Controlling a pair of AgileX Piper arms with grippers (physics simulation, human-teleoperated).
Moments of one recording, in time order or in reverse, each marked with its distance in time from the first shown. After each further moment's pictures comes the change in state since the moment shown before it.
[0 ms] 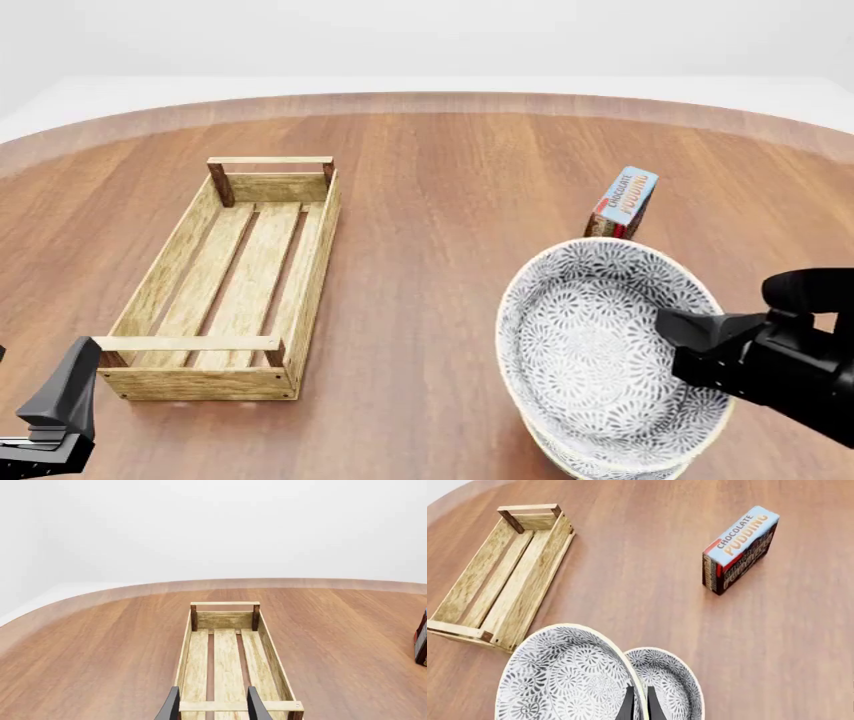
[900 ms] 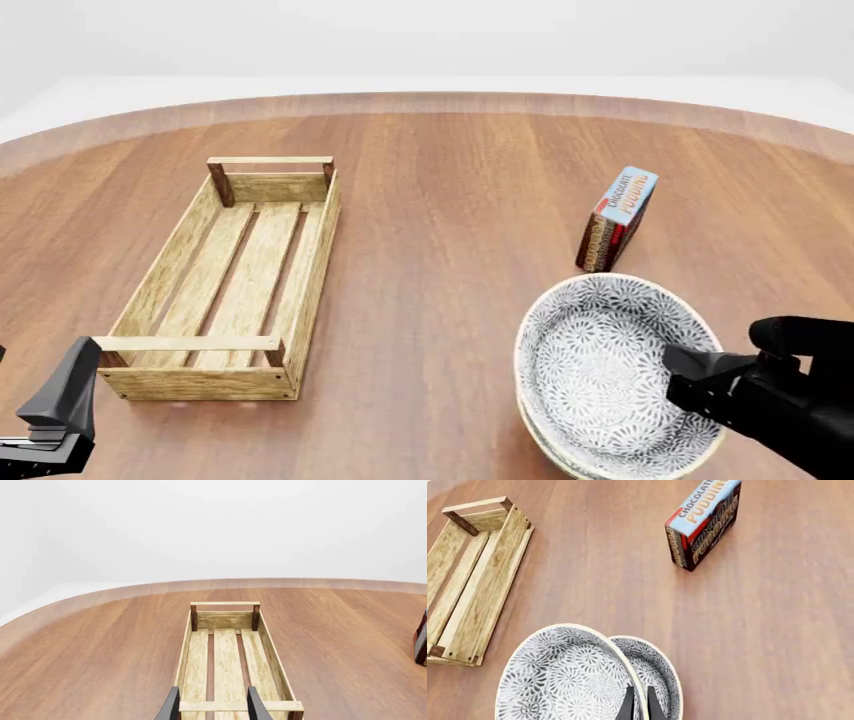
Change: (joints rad) left arm 0.000 0.000 0.000 0.000 0.000; right arm -0.112 0.025 0.186 -0.166 0.041
